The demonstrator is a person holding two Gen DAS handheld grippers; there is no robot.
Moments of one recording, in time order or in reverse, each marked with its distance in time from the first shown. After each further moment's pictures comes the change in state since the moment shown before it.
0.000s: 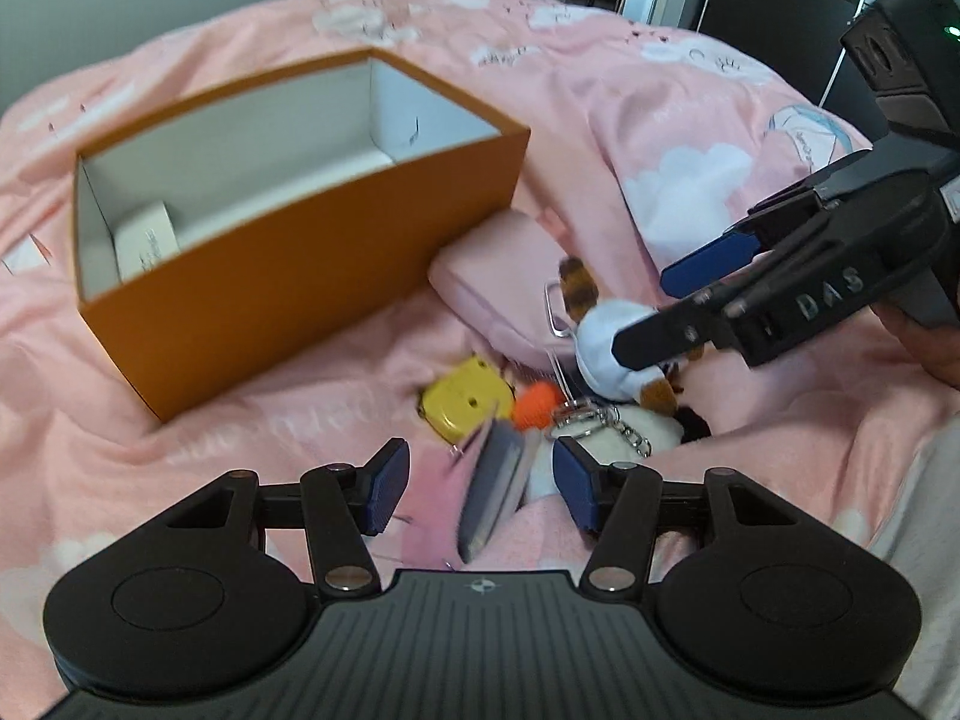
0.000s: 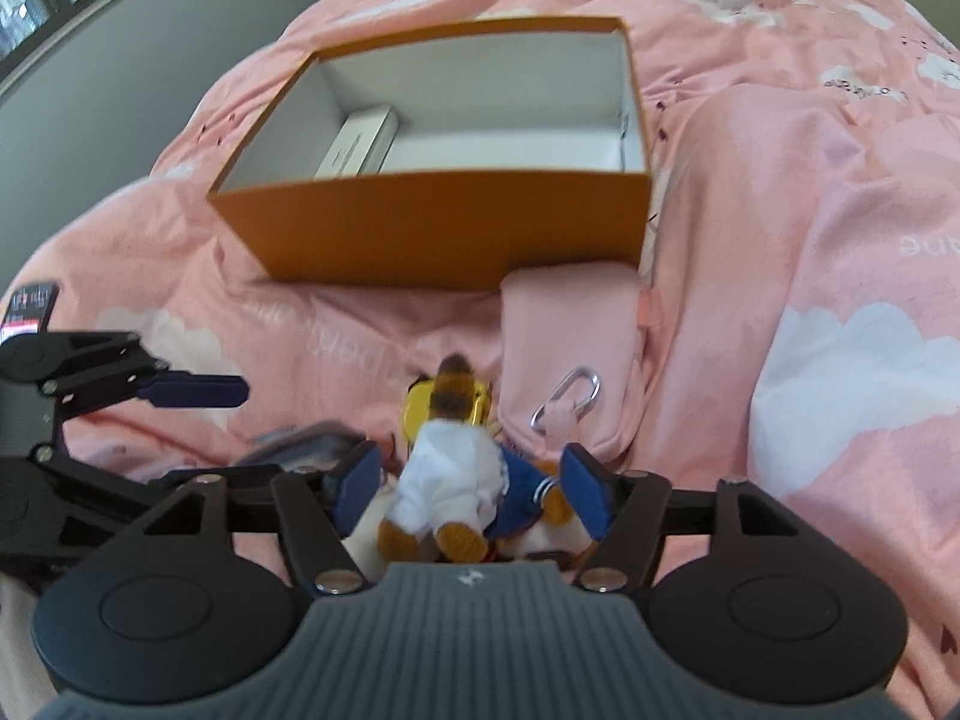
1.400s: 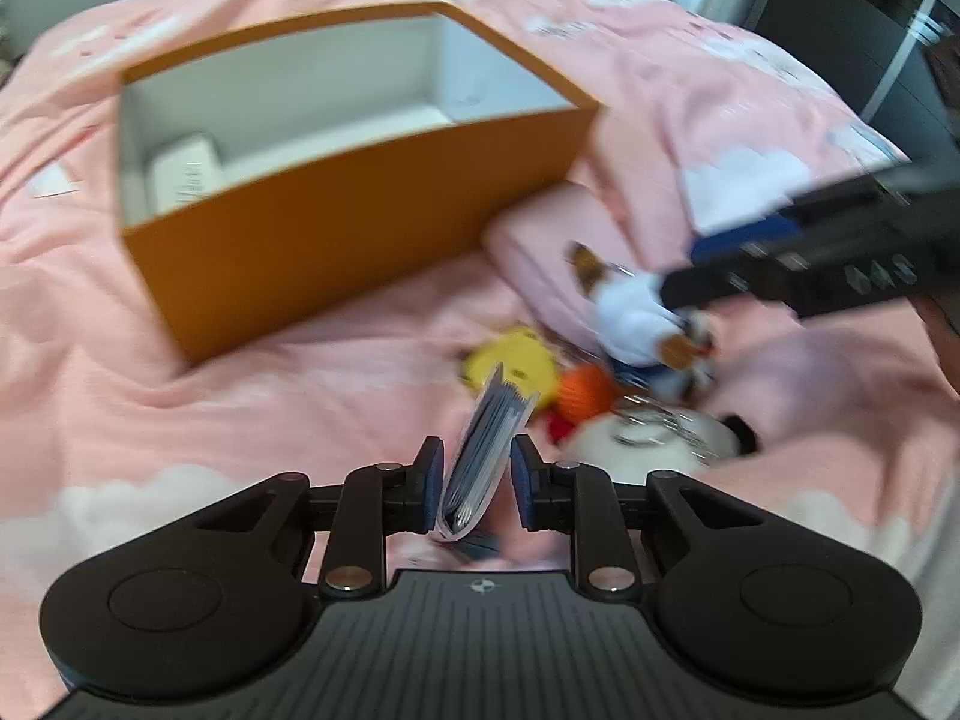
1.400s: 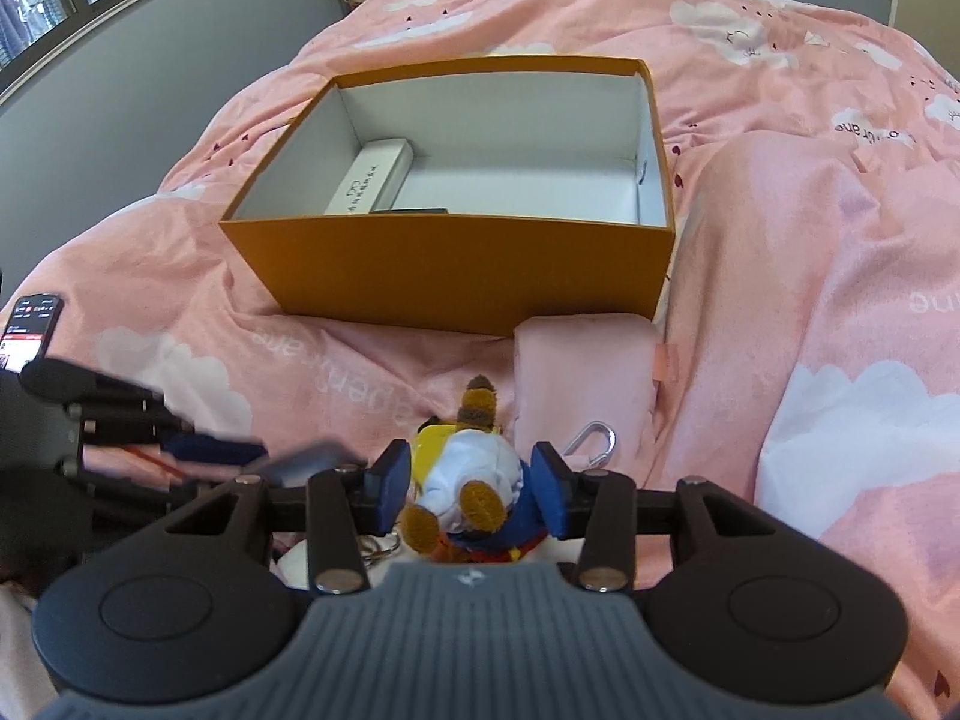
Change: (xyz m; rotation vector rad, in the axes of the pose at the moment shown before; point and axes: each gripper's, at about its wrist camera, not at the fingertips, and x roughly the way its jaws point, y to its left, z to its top) left arm 0.002 0.035 0.000 -0.129 0.061 0.037; right arm 0.000 0.008 0.013 -0.029 -0.072 -0.001
